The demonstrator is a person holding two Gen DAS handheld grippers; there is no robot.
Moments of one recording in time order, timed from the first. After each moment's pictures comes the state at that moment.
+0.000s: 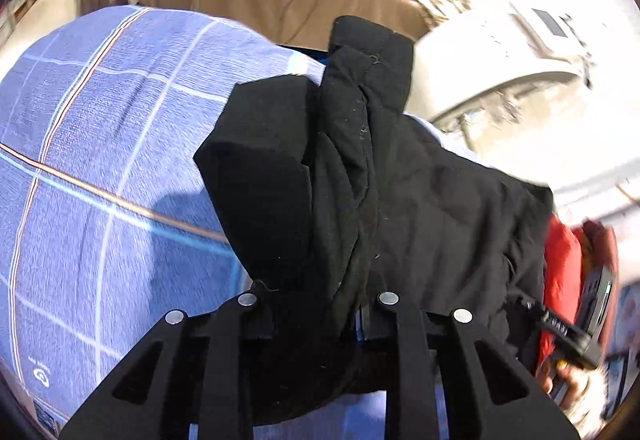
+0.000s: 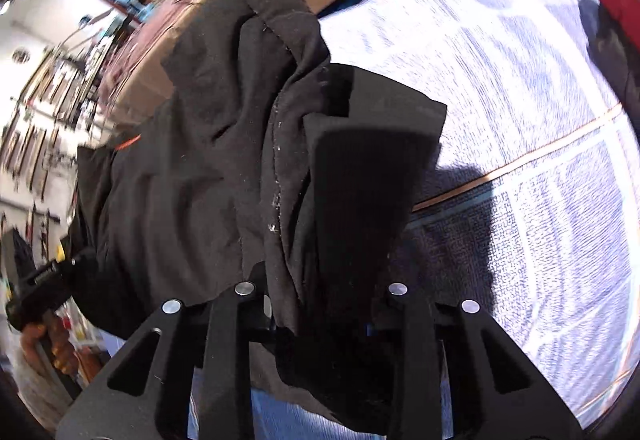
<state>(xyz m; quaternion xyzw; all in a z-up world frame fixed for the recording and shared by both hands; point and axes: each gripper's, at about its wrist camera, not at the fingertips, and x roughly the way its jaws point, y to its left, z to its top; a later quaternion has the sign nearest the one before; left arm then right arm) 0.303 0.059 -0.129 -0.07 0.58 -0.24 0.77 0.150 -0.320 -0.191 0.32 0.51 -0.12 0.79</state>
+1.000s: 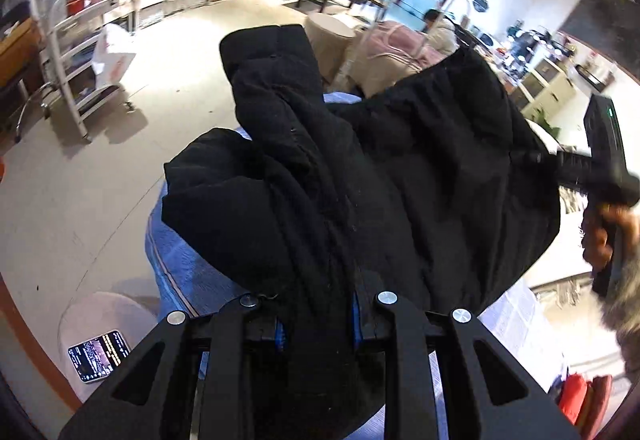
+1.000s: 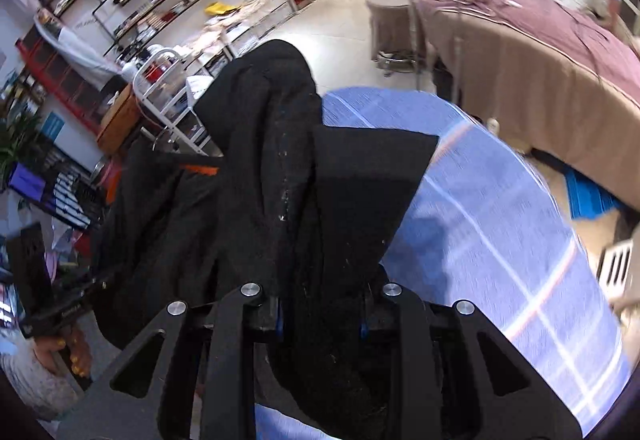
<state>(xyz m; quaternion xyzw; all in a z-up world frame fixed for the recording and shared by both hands) 0.216 0.464 -0.074 -0.23 0.45 0.05 0.86 0.515 0.202 -0.033 0.00 0.53 0.31 0.79</state>
